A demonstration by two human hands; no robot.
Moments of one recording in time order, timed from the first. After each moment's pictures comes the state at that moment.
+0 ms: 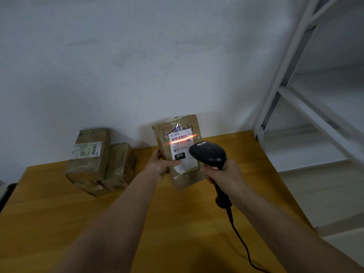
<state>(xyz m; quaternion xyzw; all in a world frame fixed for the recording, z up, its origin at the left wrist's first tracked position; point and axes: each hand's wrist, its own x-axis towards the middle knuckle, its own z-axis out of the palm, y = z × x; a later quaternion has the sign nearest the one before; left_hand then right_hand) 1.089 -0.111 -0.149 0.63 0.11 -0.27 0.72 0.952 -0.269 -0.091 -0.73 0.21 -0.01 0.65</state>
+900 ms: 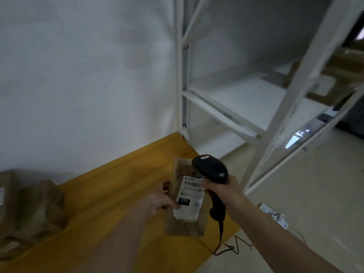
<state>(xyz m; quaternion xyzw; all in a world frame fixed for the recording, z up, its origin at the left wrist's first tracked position) 0.959 -0.238 -0.190 0.69 -0.12 -0.54 0.46 0.780 -0.354 -0.099 -0.59 0.42 -0.17 0.67</state>
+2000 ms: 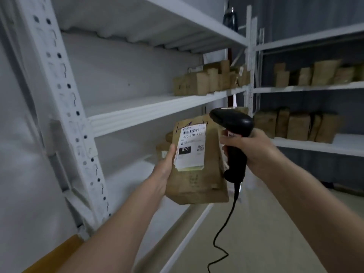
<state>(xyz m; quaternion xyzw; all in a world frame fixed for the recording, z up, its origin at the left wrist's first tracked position) 0.630 -0.643 0.105 0.60 -0.28 -0.43 0.61 0.414 -0.669 0.169 -0.58 0.32 -0.49 0.56</state>
